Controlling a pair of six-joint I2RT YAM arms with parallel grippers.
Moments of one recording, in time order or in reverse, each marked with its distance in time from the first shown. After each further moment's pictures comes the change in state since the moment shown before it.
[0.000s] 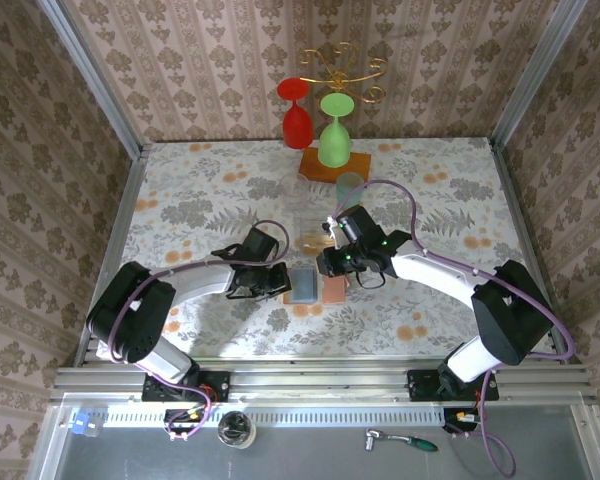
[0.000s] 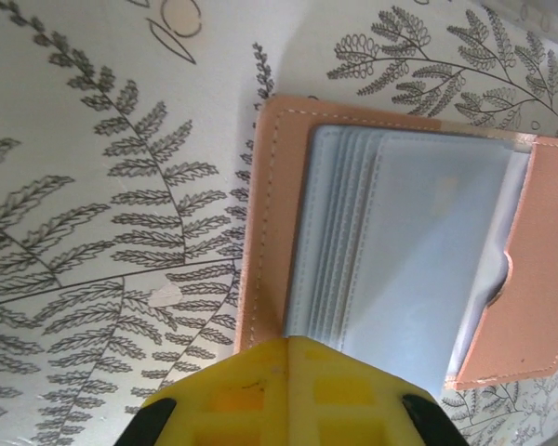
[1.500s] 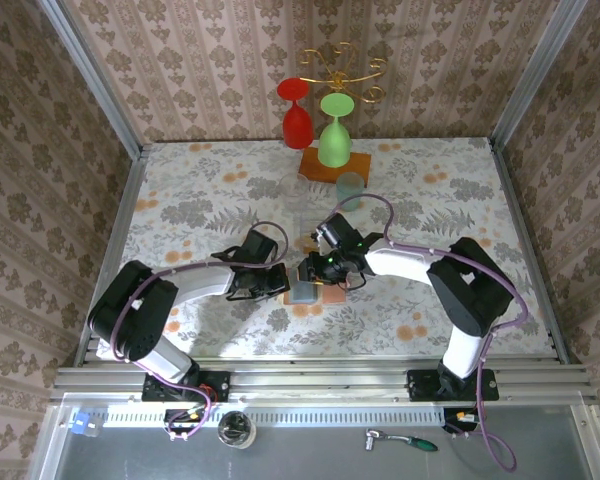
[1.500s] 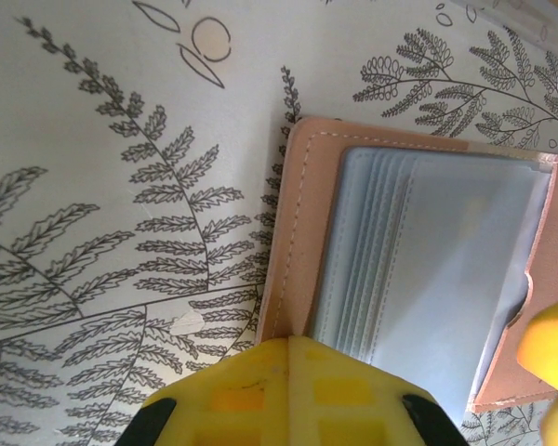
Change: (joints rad) left arm 0.006 0.010 -0.032 0.059 -0.008 0.000; right arm 0.037 0.241 0.054 0.093 -0.129 0.243
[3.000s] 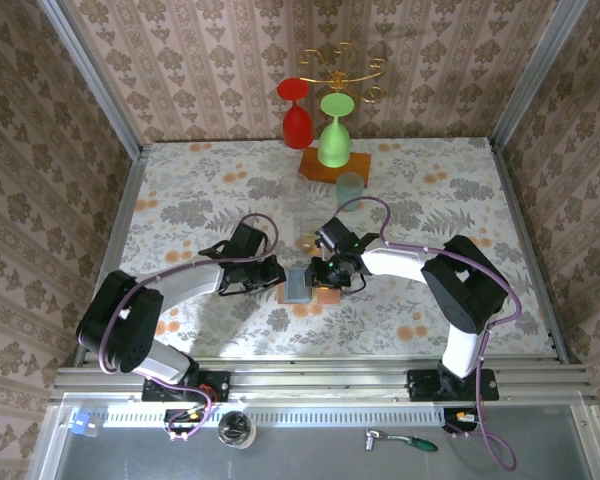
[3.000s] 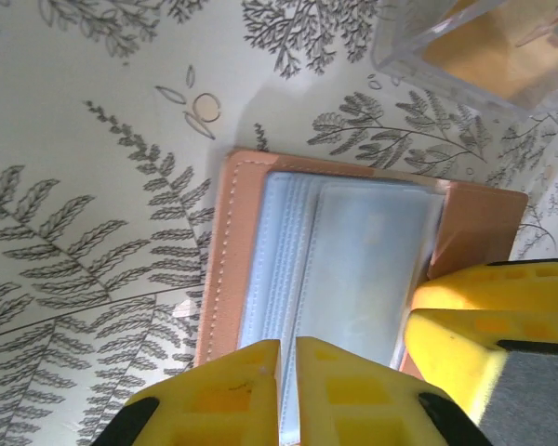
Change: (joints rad) left arm 0.066 -0.080 0.018 -0.045 0.053 0.009; right arm 0.011 0.025 0.014 -0.103 0.089 -0.012
